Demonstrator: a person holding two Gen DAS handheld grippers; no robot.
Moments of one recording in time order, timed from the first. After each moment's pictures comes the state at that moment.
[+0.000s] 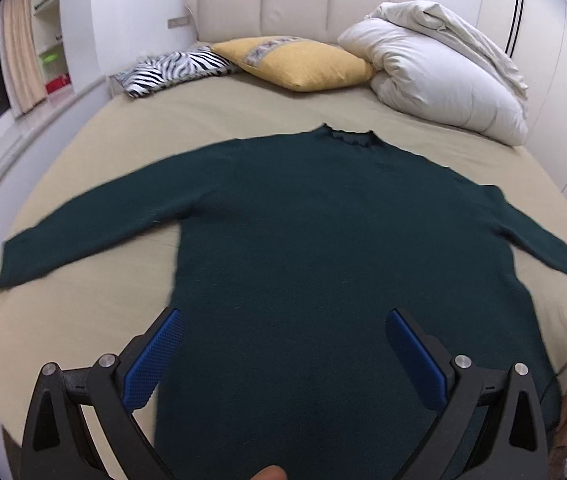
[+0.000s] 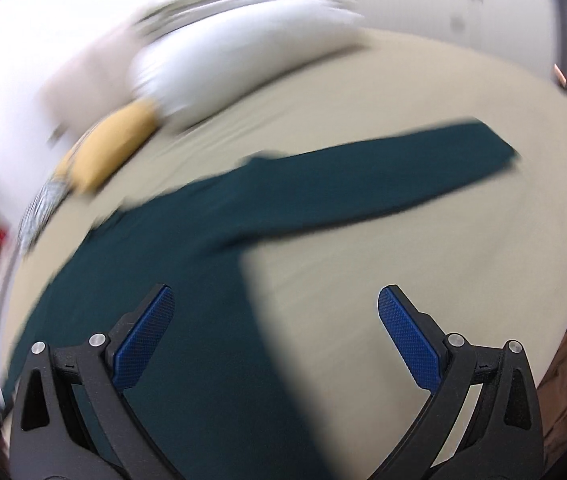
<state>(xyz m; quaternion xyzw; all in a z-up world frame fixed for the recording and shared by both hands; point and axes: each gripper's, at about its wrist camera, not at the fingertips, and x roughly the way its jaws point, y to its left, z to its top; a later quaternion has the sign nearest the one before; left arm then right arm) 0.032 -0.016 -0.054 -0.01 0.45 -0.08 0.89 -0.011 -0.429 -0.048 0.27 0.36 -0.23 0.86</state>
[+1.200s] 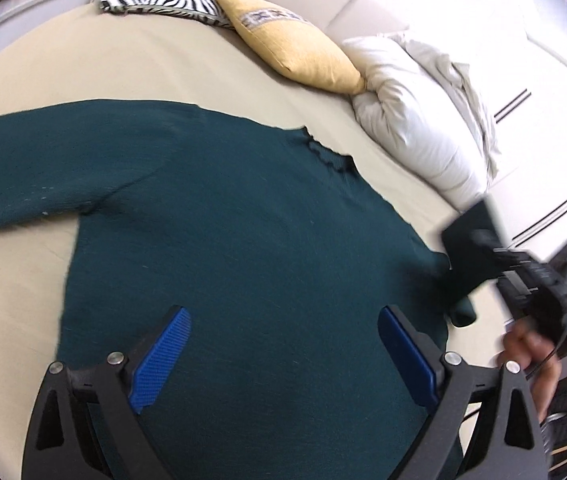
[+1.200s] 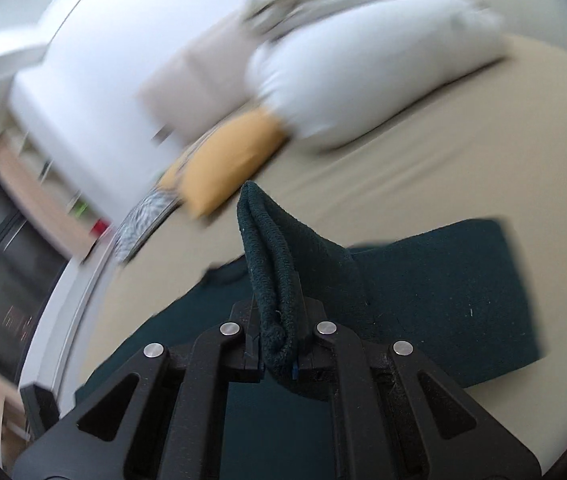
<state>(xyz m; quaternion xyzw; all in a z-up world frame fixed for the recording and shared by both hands) 0.127 0.020 -0.095 -0.23 0.48 -0.18 0.83 0.149 -0.372 -0.034 0.28 0.33 0.03 0.90</state>
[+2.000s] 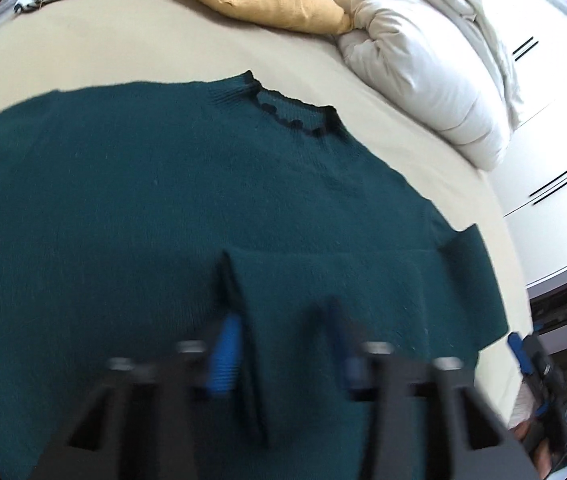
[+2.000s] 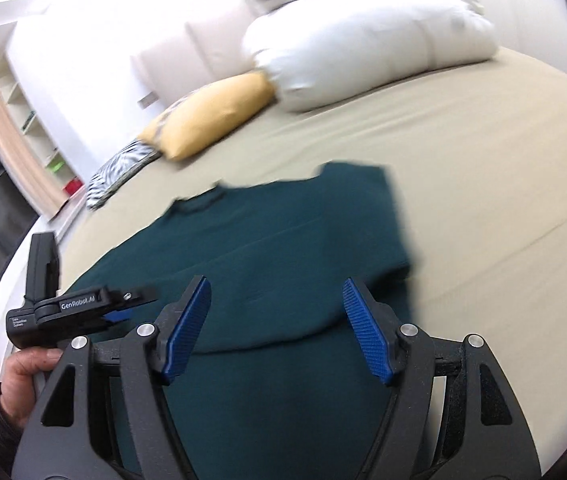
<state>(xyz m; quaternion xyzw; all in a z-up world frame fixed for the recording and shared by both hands) 0.228 -0.091 -0.131 -0.14 0.54 -0.20 0.80 0.049 -0.411 -0.068 0.21 0.35 -0.03 0.91</state>
